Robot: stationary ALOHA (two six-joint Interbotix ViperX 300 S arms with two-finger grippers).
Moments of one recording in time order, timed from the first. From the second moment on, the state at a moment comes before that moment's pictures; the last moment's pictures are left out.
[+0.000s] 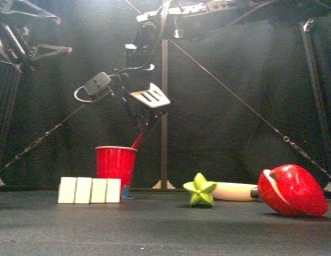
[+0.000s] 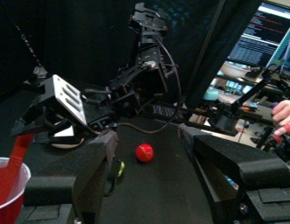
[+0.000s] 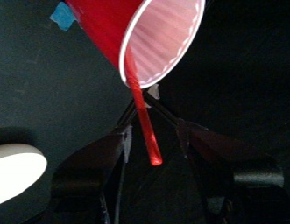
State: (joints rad) left arm 0.00 -1.10 1.28 -0.05 -0.27 -0.21; right arm -0.01 0.56 -0.35 -0.94 1.29 -0.39
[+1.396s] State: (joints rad) left arm 0.02 -1.10 1.29 -0.05 -0.27 -0.21; right arm -0.05 0.56 -0.36 -0.93 1.30 -0.42
